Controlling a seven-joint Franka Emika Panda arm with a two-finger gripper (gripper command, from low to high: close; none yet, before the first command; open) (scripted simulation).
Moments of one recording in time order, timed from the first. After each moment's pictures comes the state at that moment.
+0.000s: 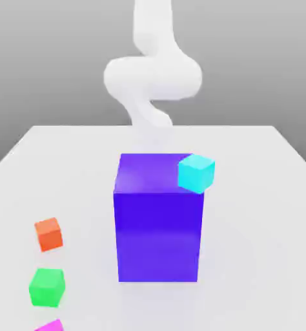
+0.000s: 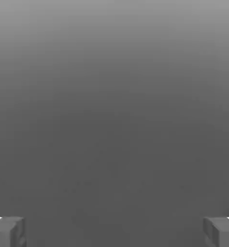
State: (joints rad) arm -0.04 -0.71 0.01 -2.29 -0.01 2.32 0.86
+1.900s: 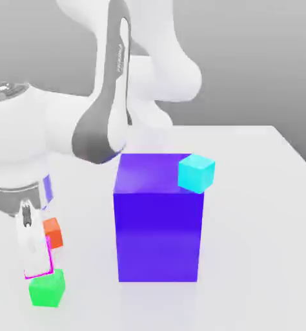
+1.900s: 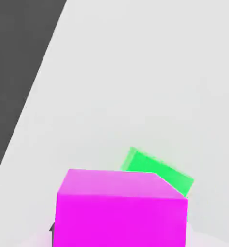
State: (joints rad) arm -0.37 0.14 -0.09 -2.51 0.03 2.65 1.54
